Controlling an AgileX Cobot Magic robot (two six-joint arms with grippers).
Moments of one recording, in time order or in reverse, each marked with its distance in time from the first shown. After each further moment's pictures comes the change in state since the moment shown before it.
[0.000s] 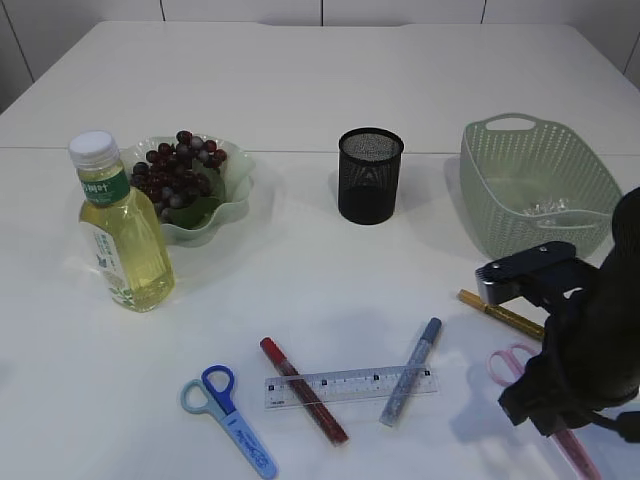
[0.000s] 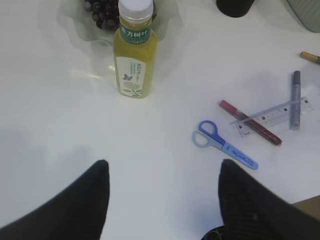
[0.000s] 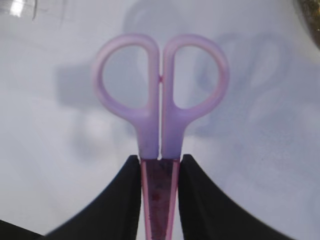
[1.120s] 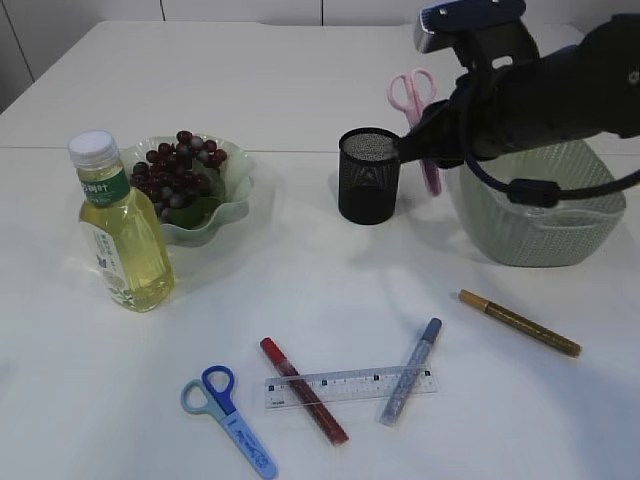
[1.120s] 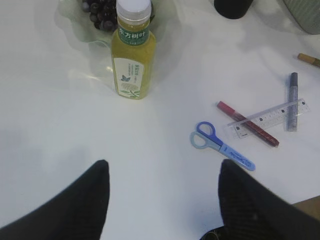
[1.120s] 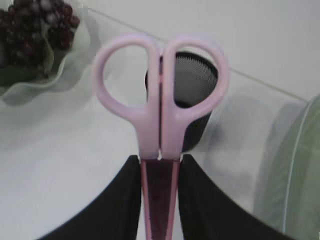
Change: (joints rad) left arm 0.000 0.000 0.000 -0.008 -0.002 -0.002; right arm 0.008 0.048 -0.360 0.001 -0.525 -0.057
